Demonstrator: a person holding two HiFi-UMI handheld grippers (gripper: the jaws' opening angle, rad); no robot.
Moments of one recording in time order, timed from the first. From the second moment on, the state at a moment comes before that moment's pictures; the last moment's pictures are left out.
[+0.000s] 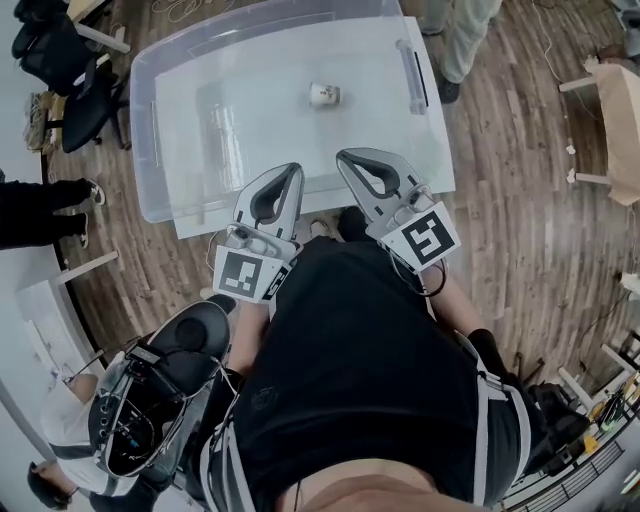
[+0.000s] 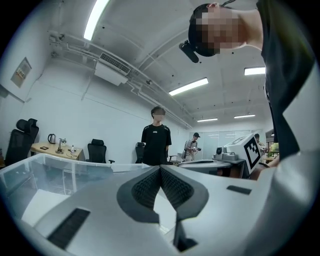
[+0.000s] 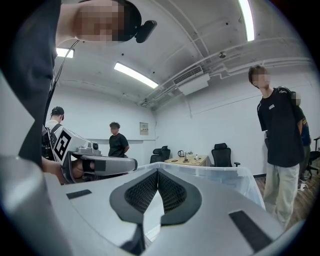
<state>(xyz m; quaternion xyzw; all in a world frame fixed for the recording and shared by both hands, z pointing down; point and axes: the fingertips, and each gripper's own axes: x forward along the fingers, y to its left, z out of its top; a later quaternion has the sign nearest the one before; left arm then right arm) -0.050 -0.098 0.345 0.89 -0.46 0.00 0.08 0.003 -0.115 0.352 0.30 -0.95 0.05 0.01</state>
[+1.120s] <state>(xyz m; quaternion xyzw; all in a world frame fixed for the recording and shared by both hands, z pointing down) -0.066 -0.164 0.346 0.88 -0.47 0.00 0.09 -0.026 -0.192 0.404 0.21 -0.96 0.06 0.16</state>
